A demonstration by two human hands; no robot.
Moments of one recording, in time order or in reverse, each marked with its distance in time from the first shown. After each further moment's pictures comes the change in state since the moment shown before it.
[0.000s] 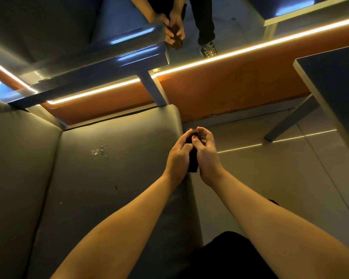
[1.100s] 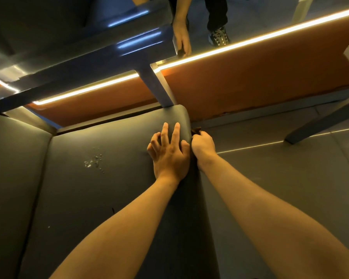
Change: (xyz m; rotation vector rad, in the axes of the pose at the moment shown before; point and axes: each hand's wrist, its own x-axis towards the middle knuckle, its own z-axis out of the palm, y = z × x) left_hand 0.077 -0.039 -0.053 1.325 0.300 0.026; right_hand 0.117 0.023 0.053 -0.322 0.119 0.299
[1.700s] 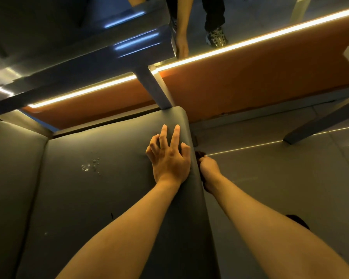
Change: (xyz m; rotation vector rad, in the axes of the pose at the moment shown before) left_hand 0.003 -0.003 0.006 0.001 0.062 0.017; right_hand 0.002 0.063 -0.018 0.222 -0.119 0.223
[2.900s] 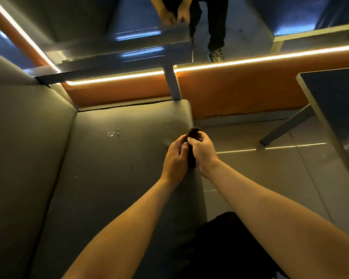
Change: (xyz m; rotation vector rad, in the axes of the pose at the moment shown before) left_hand -0.126 0.001 -0.072 -1.120 -0.166 -0.059; right_hand -0.172 -0.008 0.015 -0.156 -0.022 -0.389
